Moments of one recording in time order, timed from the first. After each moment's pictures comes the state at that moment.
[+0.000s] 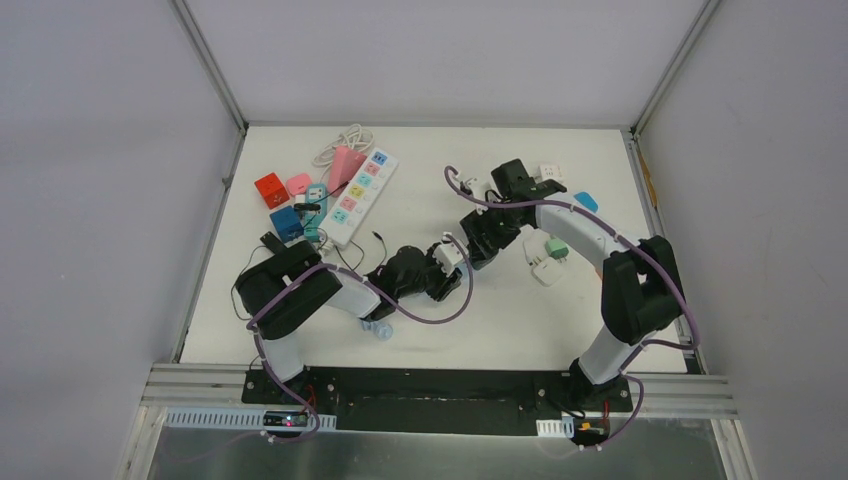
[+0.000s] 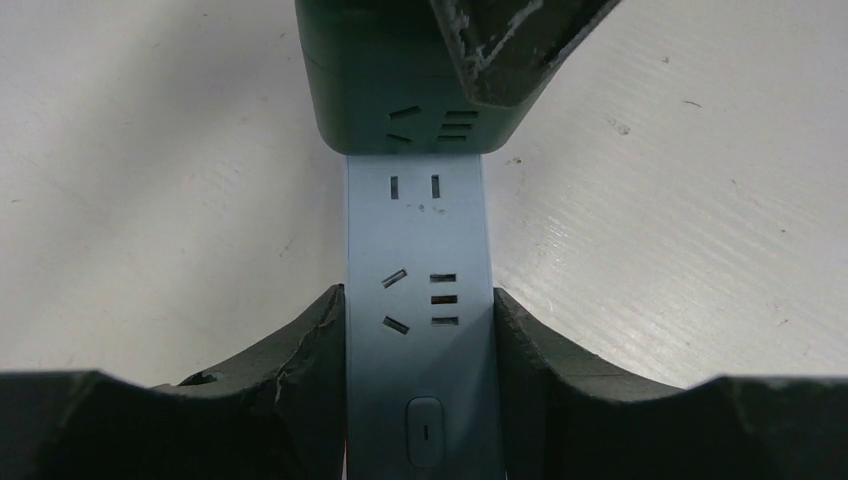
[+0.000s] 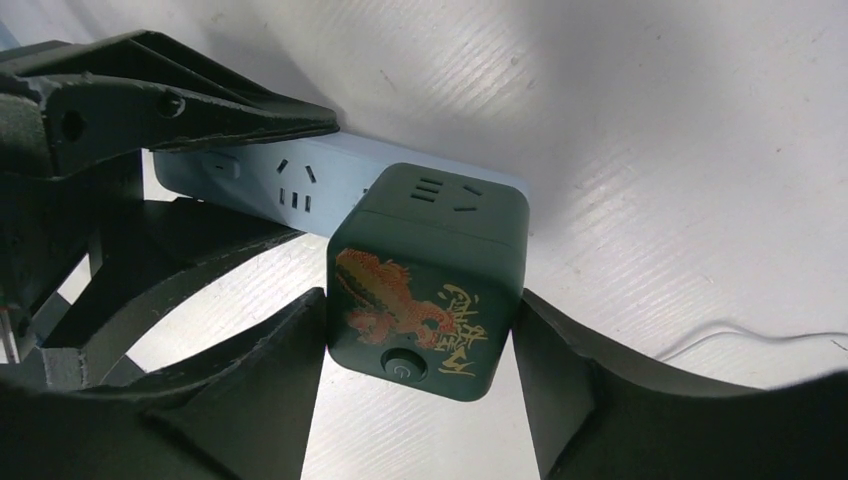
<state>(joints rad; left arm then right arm) -0.91 1.79 0.60 0.88 0.12 0.09 0.48 1.68 1.24 -0.74 -0.35 -0.27</state>
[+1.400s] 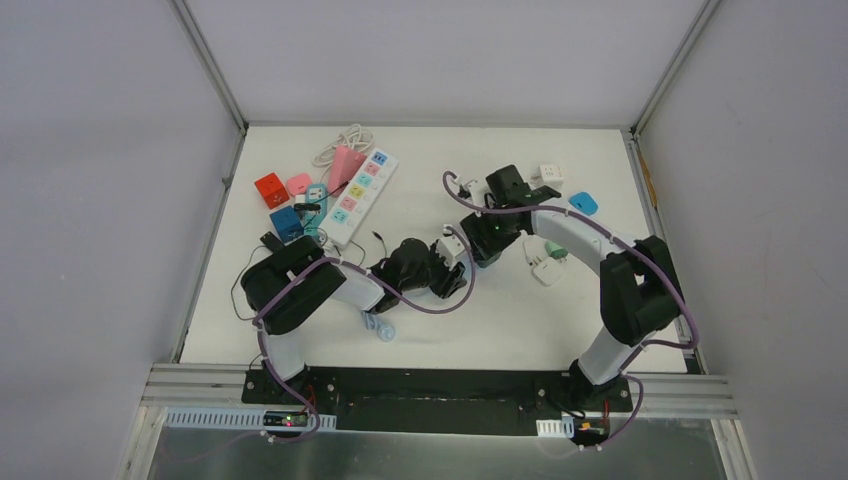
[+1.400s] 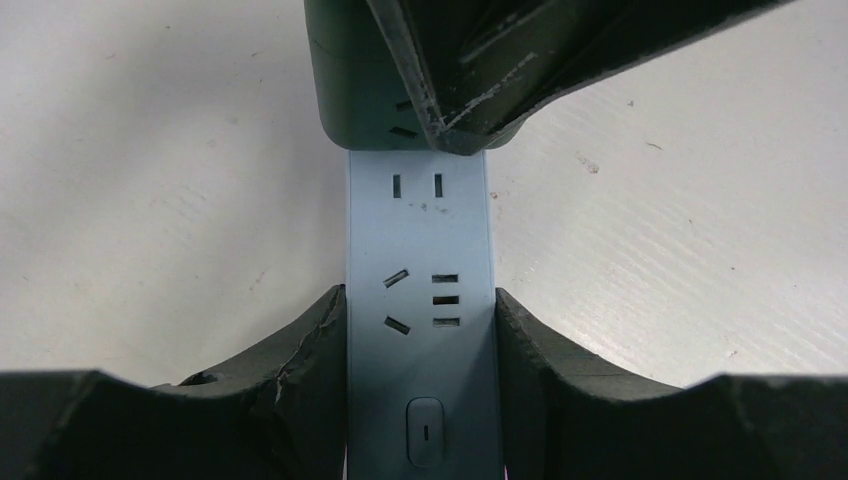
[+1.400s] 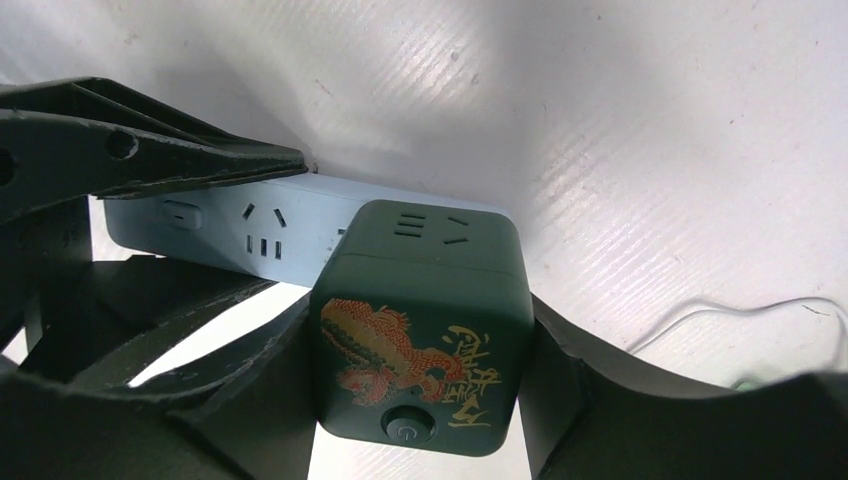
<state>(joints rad) -0.87 1.83 0.66 0.82 0.15 -0.06 0.51 1.68 1.20 -0.67 -0.23 -0.20</state>
